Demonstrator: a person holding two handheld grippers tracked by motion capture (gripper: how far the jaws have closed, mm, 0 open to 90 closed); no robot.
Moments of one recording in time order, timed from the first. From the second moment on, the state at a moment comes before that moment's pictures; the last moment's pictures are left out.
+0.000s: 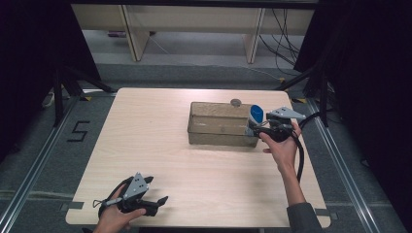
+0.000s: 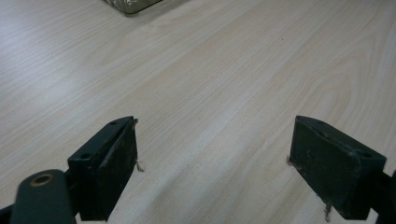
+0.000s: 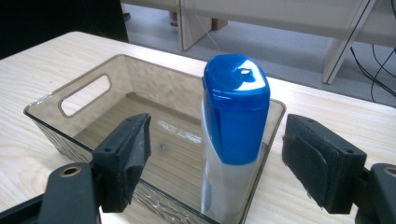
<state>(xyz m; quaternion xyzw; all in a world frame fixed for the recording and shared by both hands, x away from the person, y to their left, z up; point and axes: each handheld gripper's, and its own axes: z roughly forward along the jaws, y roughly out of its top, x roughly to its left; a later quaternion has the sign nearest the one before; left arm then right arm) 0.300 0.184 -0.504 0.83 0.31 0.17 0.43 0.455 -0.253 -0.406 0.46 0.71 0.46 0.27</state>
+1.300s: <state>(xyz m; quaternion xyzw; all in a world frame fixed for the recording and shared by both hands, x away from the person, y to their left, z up) 0.299 0.185 -0.503 0.83 0.31 0.17 0.43 0.422 -0.262 -0.416 0.46 0.70 0.48 0.26</state>
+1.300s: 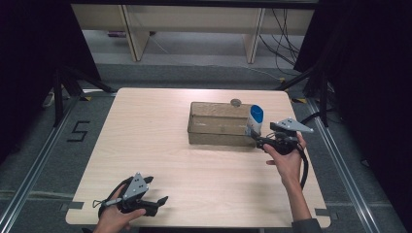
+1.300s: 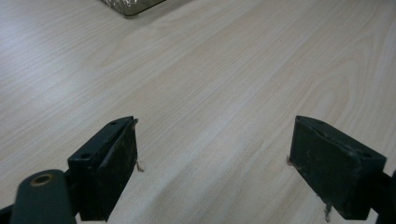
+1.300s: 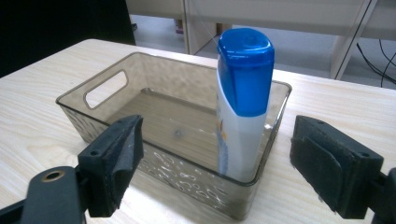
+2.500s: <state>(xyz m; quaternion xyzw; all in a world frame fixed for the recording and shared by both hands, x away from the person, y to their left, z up) 0.298 0.184 -0.503 0.83 0.31 0.17 0.44 0.389 -0.262 -0.420 0.46 0.71 0.48 0.24</state>
